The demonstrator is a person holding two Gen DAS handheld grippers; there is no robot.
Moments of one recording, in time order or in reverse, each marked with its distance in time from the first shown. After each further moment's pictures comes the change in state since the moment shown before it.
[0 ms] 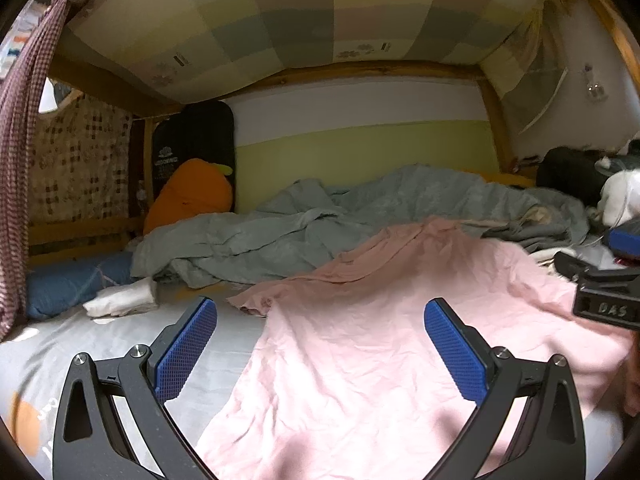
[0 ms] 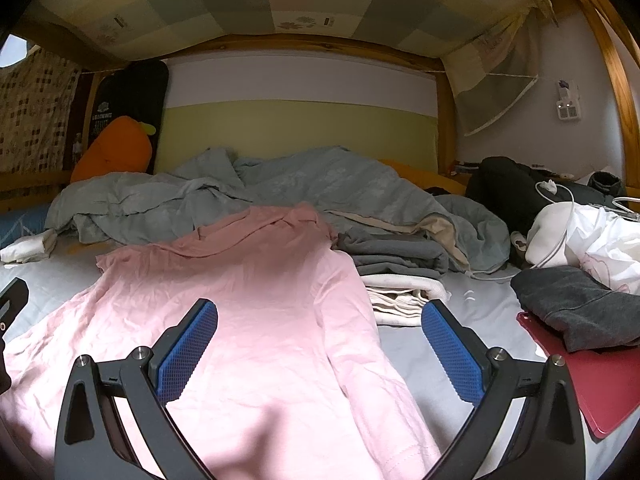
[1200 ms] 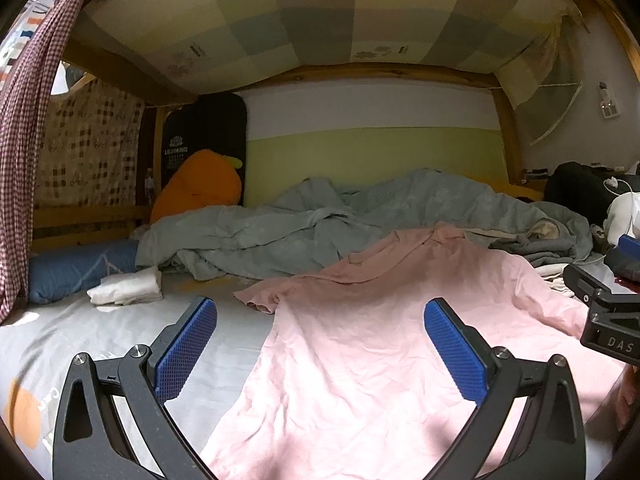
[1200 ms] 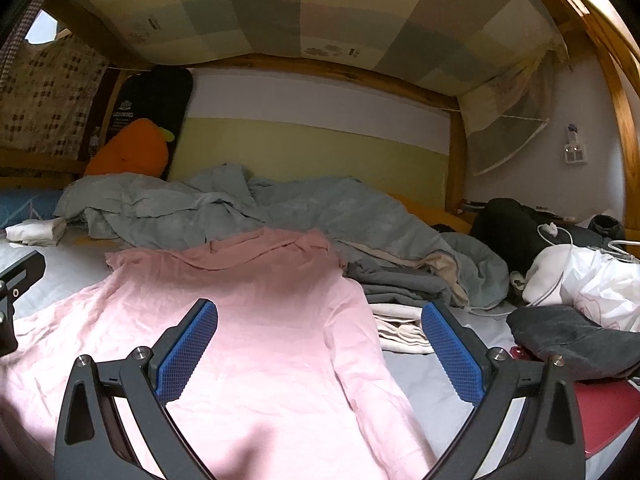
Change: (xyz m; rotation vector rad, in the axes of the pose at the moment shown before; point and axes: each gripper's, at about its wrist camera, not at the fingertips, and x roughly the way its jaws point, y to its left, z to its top) left arm -0.007 0.017 0.004 -0.064 -0.006 0.000; right arm -0.026 0.017 0.003 -0.095 -0.107 0.015
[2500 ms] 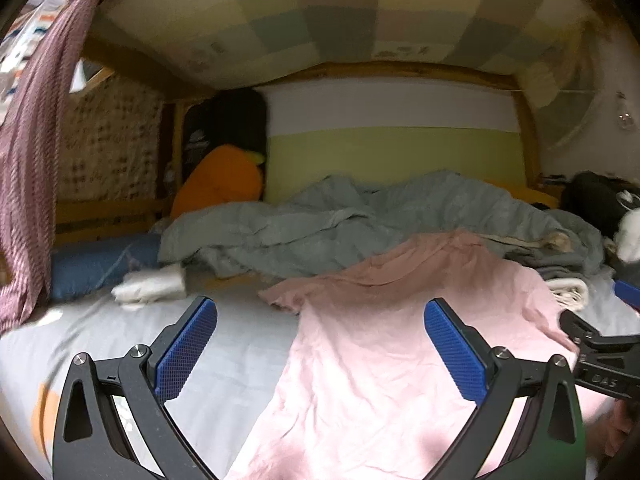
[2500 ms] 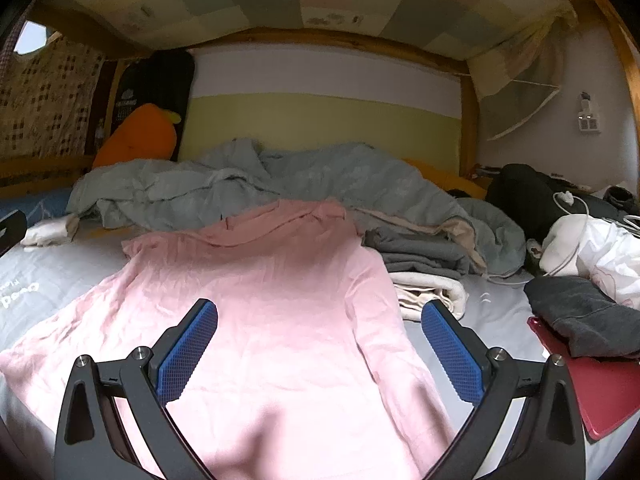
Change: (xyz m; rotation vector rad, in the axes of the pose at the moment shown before) left arm -0.011 0.020 0.026 -0.062 0.059 0.074; right arm 0.010 0.004 0.004 0.024 0.146 0.077
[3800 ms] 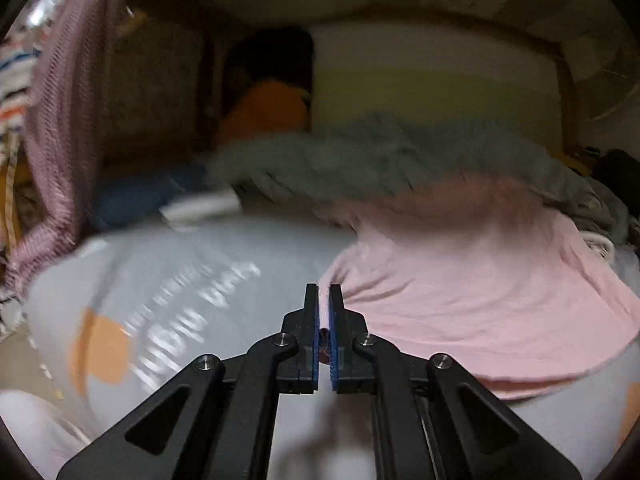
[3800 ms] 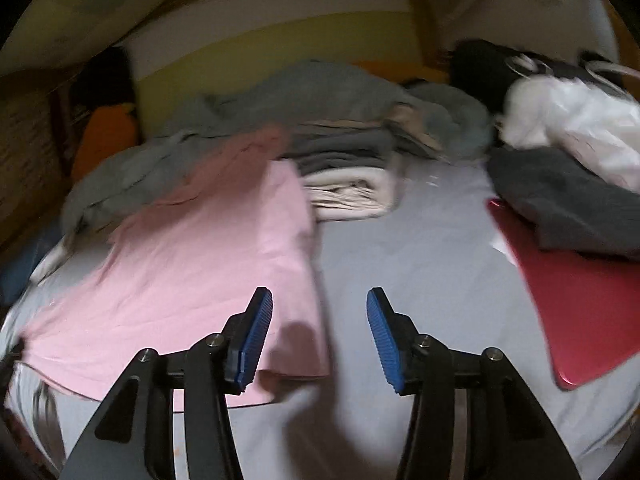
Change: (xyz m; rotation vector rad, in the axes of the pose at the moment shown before) left arm -0.035 0.051 -0.042 -0.036 0.194 0.146; right arm -0.001 -0.140 -0.044 0.343 0.328 0.013
